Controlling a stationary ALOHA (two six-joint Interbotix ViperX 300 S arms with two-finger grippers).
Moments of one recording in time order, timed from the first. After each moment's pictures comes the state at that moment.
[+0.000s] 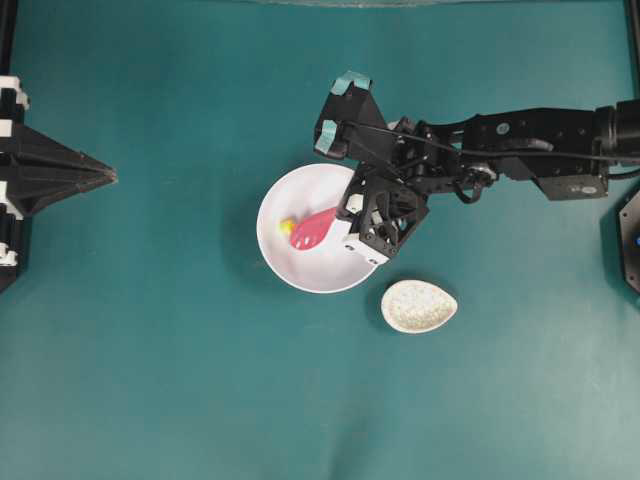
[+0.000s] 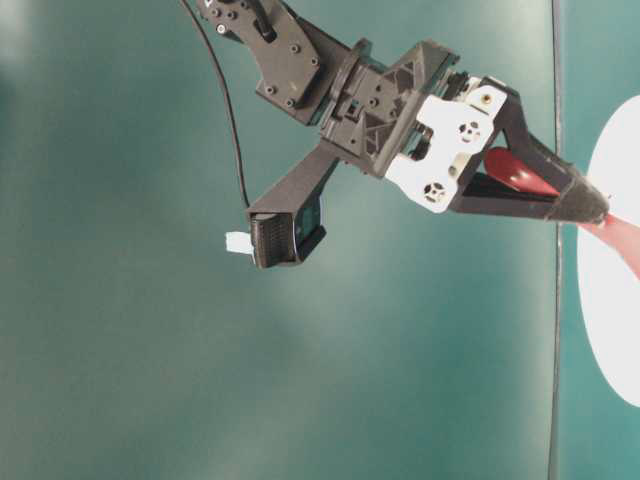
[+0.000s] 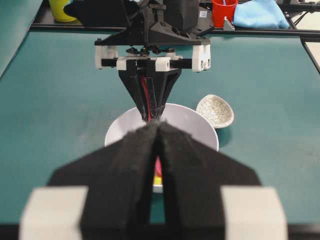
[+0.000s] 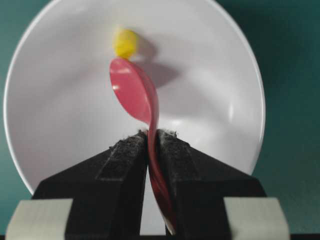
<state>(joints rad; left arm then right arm) 0.04 -1.03 1.15 0.01 -0.04 0.00 -0.11 0.06 0.47 0.18 0.38 0.18</state>
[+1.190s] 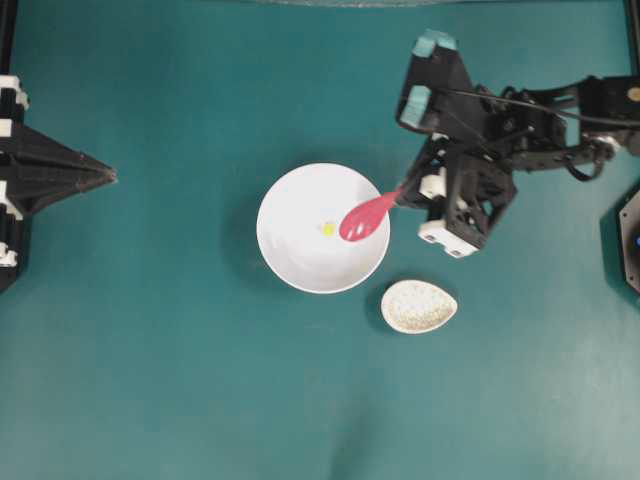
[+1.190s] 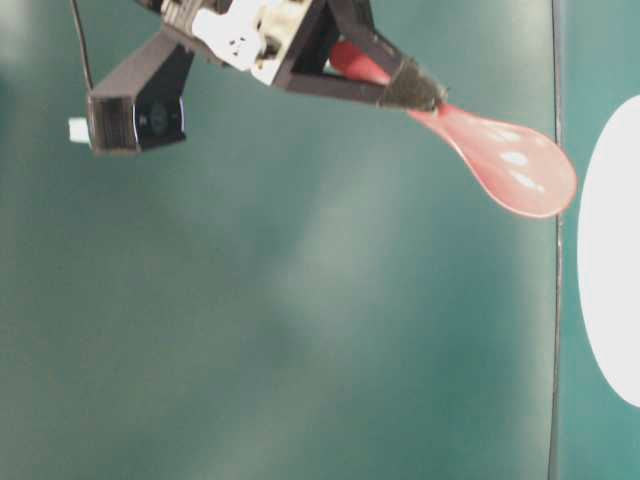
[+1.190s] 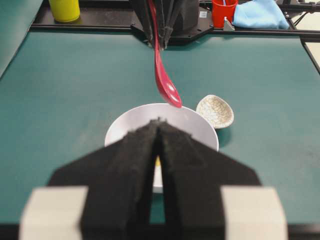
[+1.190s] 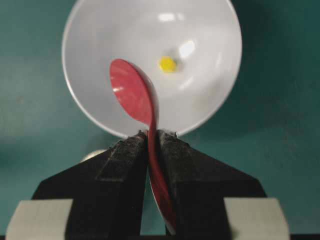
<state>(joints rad) 0.04 -1.03 1.15 0.01 -0.04 0.00 -0.11 -0.28 0.55 0.15 0.62 0.18</state>
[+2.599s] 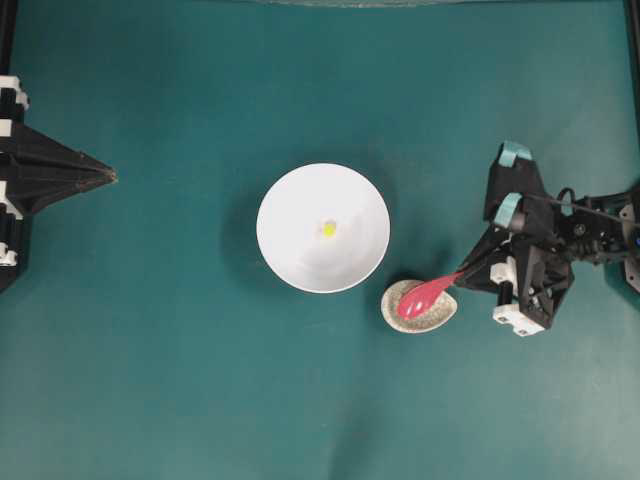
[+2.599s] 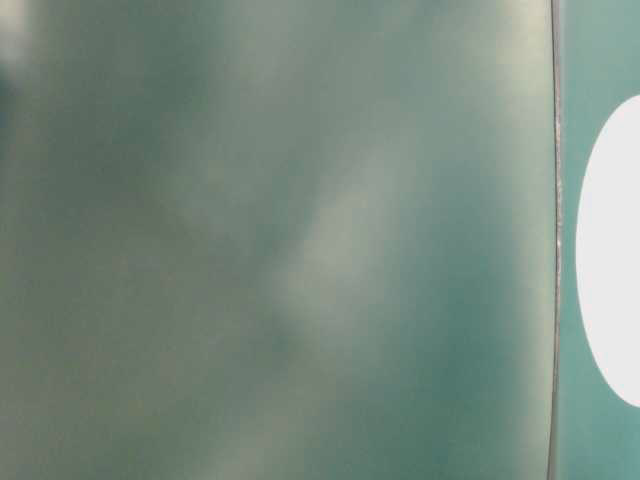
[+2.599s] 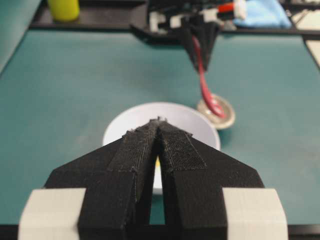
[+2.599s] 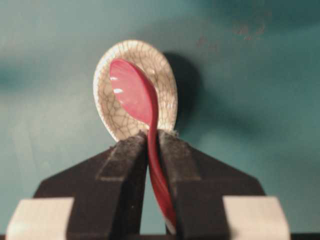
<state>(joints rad) 0.04 -1.03 1.15 0.01 -0.04 0.00 0.13 -0.35 1.02 0.19 0.14 0.34</state>
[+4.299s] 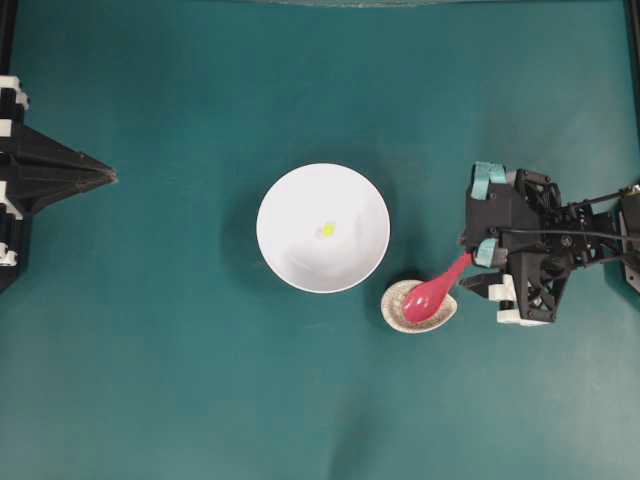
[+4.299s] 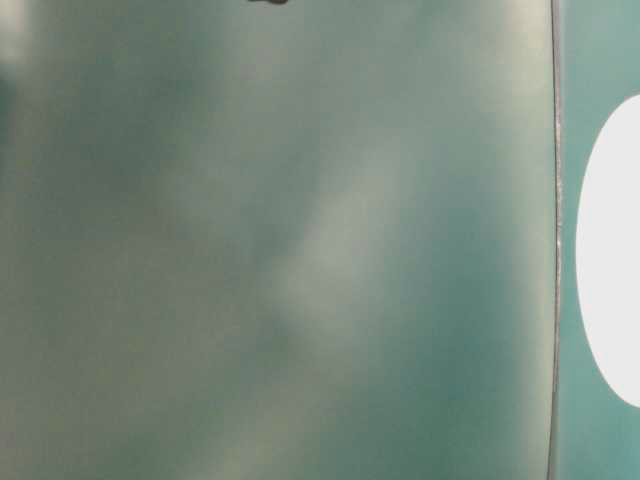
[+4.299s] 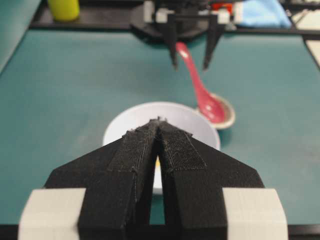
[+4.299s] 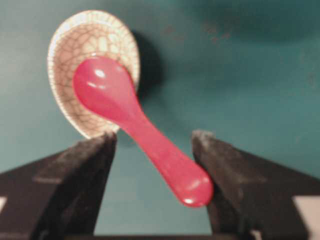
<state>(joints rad) 0.04 -1.03 1.15 0.01 -0.04 0.00 0.13 -0.35 0.91 -0.17 0.40 0.34</state>
